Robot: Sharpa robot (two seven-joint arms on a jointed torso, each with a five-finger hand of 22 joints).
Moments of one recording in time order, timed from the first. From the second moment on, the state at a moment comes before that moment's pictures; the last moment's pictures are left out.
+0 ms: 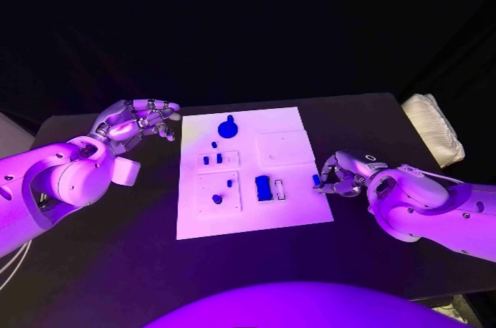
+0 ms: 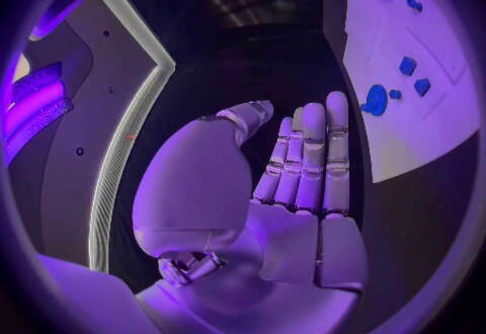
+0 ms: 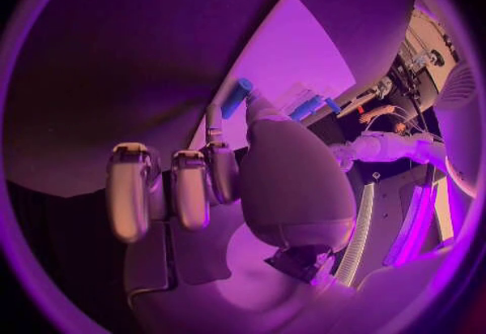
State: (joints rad) left arm 1.20 -0.92 -0.03 1.50 -0.16 -0.12 0.35; left_hand 1.34 -0.17 0.52 0.11 0.27 0.81 0.21 0.31 0.31 0.93 0.15 0.44 0.19 0.98 0.08 1.17 0.43 0.18 0.91 0.17 0.85 0.64; right arm 1.05 -1.20 -0.18 1.83 -1.61 -0.49 -0.49; right_hand 1.23 -0.16 0.04 0.30 0.10 1.05 0.07 0.38 0.43 1.47 0.00 1.35 1.31 1.46 -0.07 1.51 1.31 0.03 1.47 0.04 1.44 1.31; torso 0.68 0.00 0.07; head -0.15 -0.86
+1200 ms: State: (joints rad) left arm 1.20 -0.93 -0.03 1.49 -0.15 -0.13 0.33; left_hand 1.34 -0.17 0.52 0.12 0.27 0.81 0.20 0.31 0.30 0.92 0.14 0.45 0.19 0.98 0.08 1.17 0.43 0.18 0.91 0.17 0.85 0.64; right arm 1.06 -1.17 -0.18 1.87 -1.63 -0.51 -0.50; right_hand 1.26 -0.21 0.53 0.22 0.28 1.04 0.06 0.41 0.49 1.47 -0.02 1.37 1.31 1.47 -0.08 1.52 1.31 0.03 1.47 0.03 1.47 1.31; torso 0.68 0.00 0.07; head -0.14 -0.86
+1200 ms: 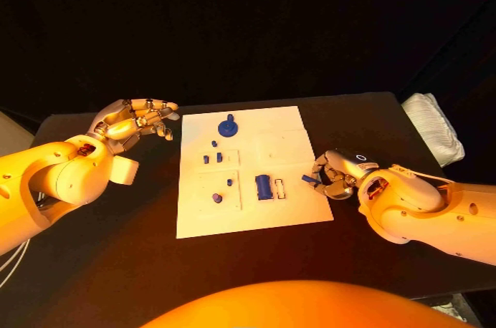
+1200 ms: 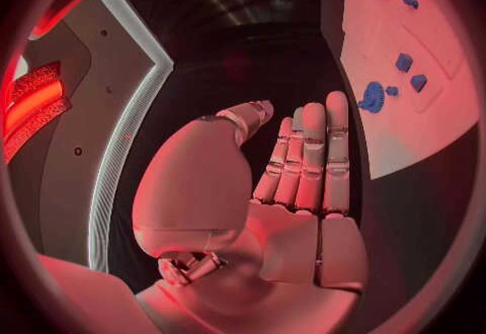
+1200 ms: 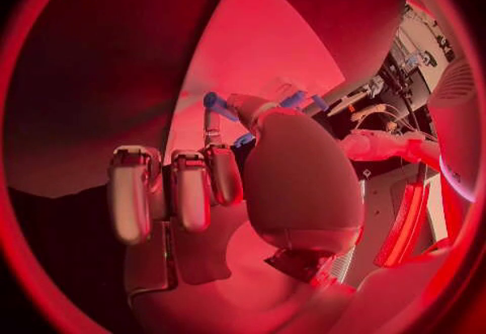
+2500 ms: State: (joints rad) left arm 1.20 -0.93 -0.03 1.50 -0.15 -0.12 0.32; left_hand 1.34 -0.17 0.53 0.12 0.27 0.80 0.21 0.31 0.30 0.92 0.15 0.45 0.19 0.98 0.08 1.17 0.43 0.18 0.91 0.17 0.85 0.64; right arm 1.06 -1.01 -0.18 1.85 -1.25 -0.58 -0.54; right_hand 1.09 -0.21 0.56 0.16 0.31 1.06 0.05 0.45 0.52 1.46 -0.03 1.43 1.31 1.47 -0.09 1.53 1.31 0.03 1.47 0.01 1.51 1.31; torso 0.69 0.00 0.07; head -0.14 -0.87
